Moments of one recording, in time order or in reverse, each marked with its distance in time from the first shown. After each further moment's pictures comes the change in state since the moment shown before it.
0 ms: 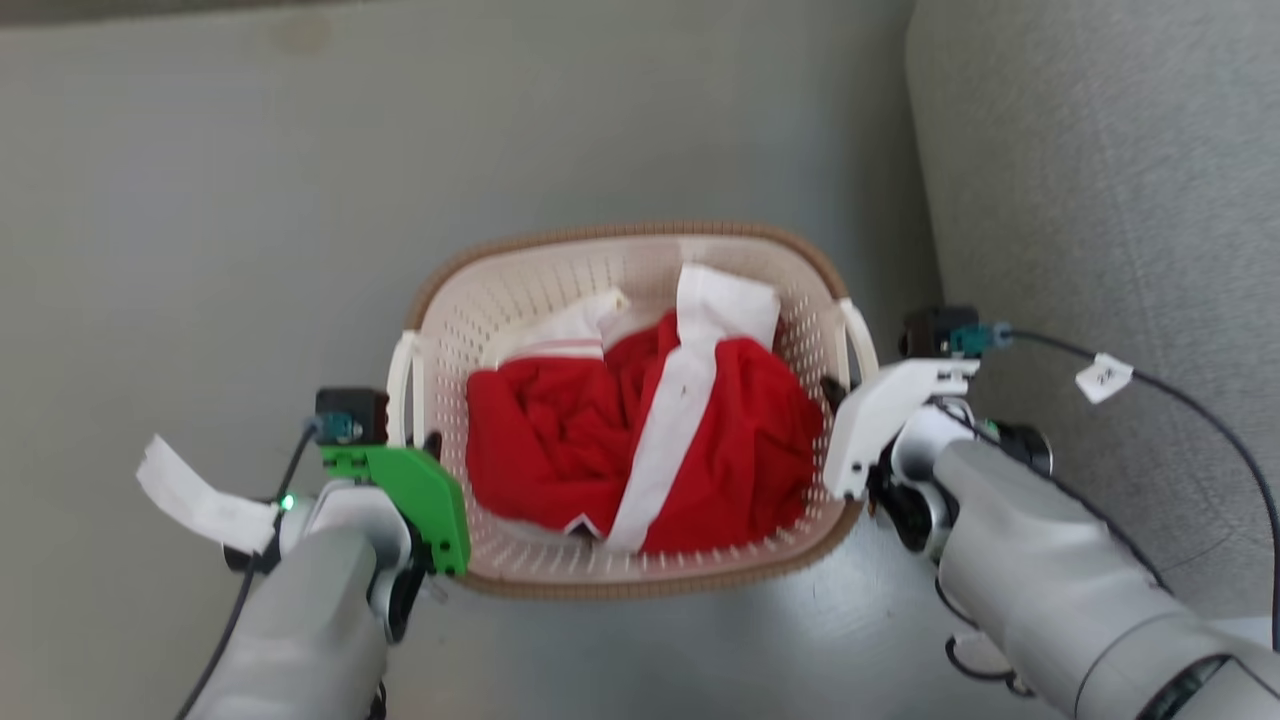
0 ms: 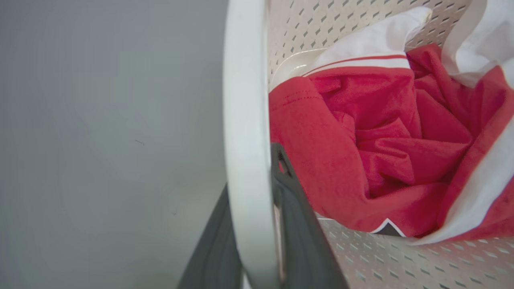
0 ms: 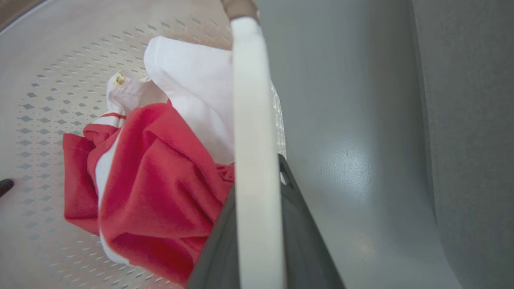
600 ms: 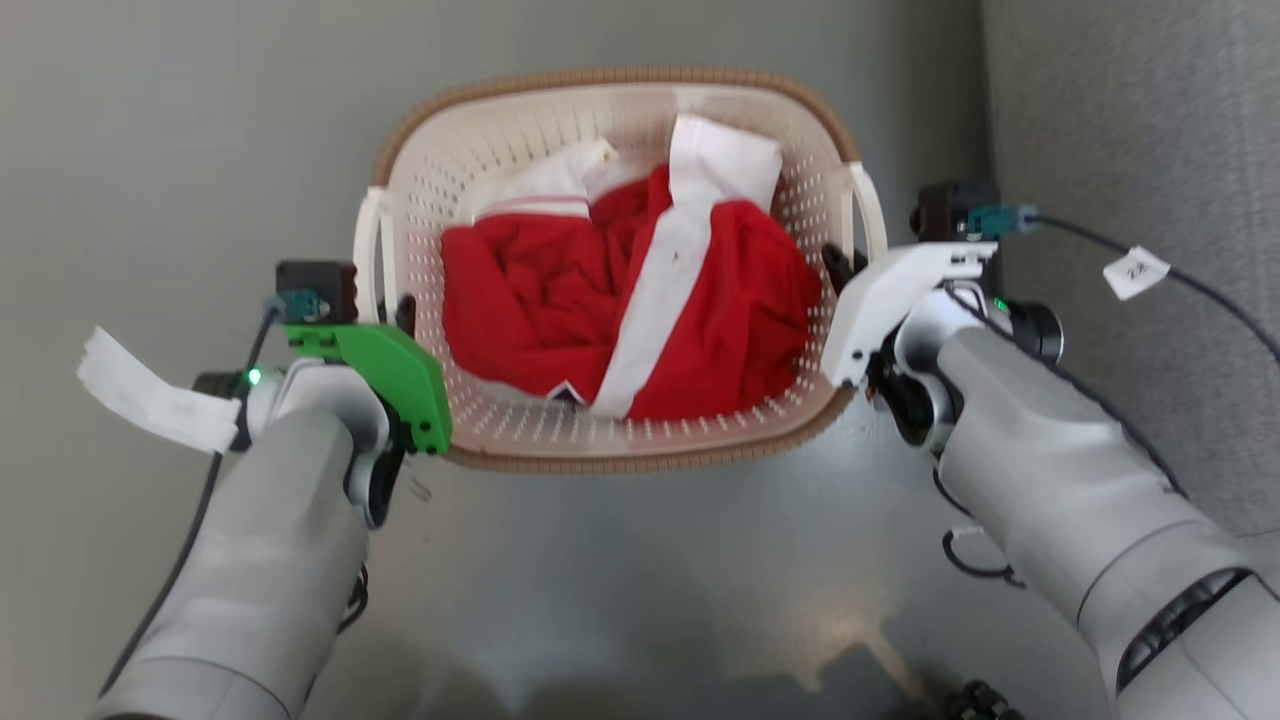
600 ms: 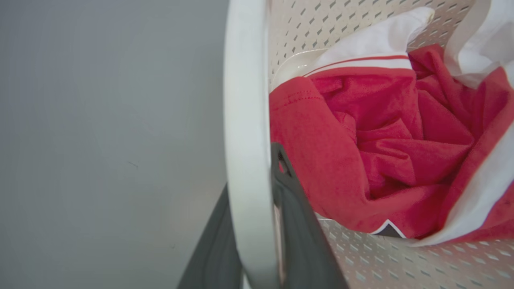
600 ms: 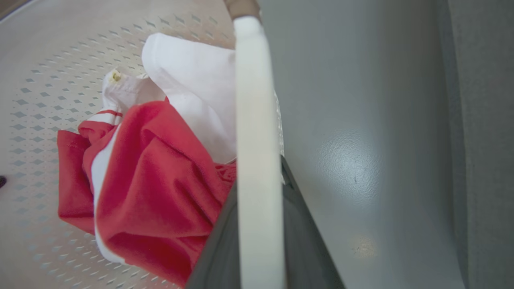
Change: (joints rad) left arm -0.164 0.015 0.015 -0.021 0.017 0.021 -0.022; right arm -0.169 -0.004 -0.005 0.012 -0.014 0.000 -0.044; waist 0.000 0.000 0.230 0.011
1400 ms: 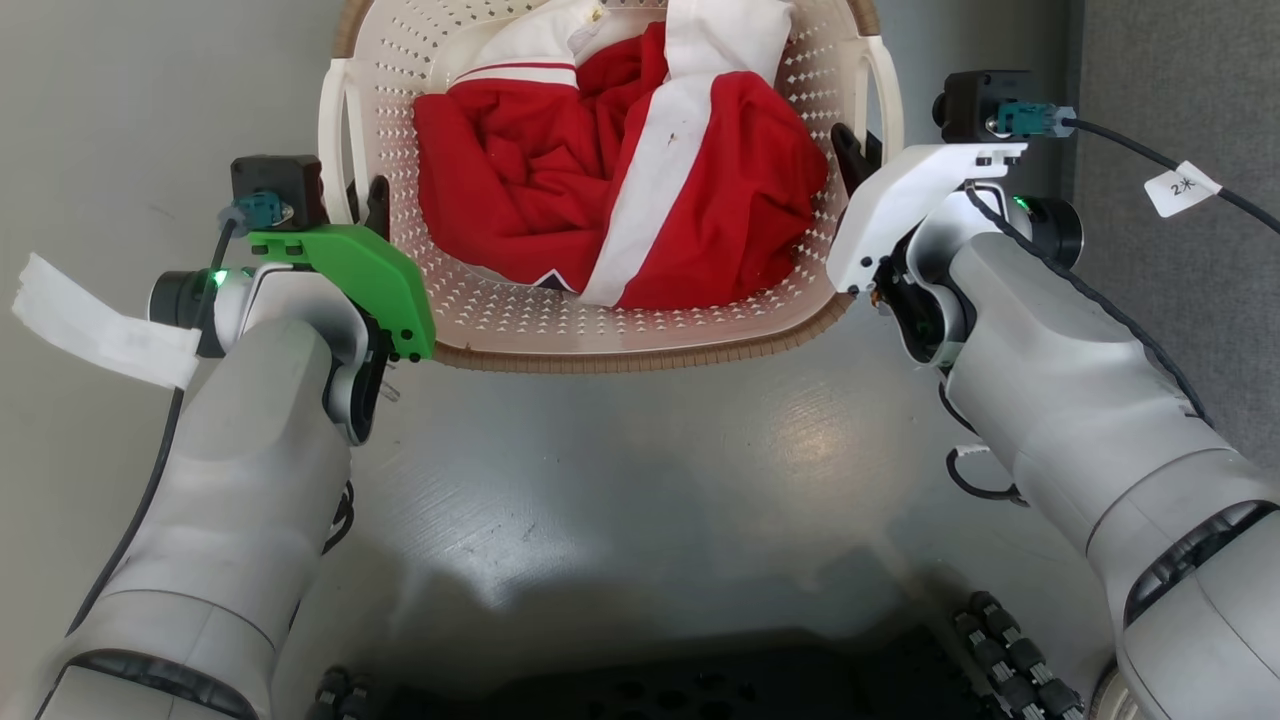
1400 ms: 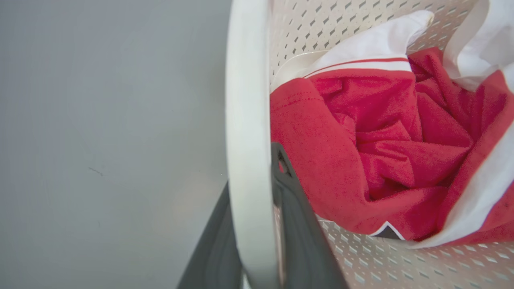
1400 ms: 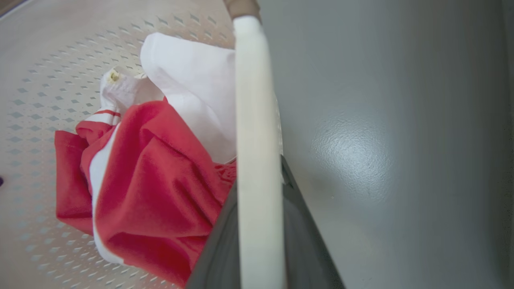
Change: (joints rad) left arm -0.135 0.006 0.017 0.002 0.011 0.010 -0.066; right arm -0.142 -0.003 -0.005 0.021 -0.005 0.015 -0.063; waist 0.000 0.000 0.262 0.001
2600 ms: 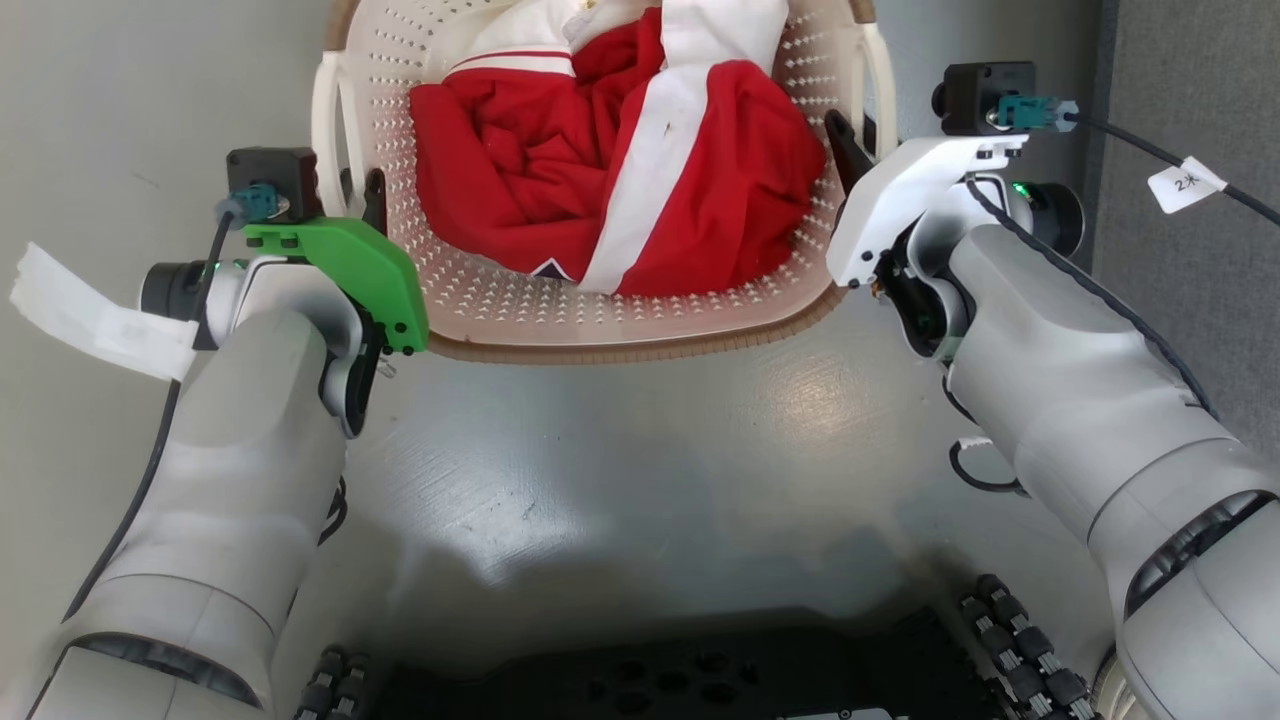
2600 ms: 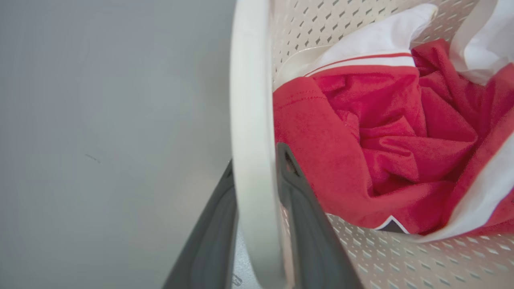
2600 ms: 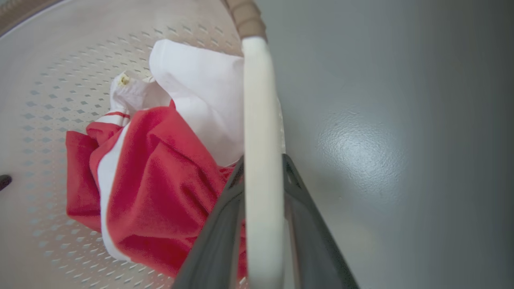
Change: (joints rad) left arm -0.037 -0.013 -0.009 0.069 0.008 -0.016 -0.032; right arm -0.022 0.003 0.036 0.025 0.011 0.014 -0.032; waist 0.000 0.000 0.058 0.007
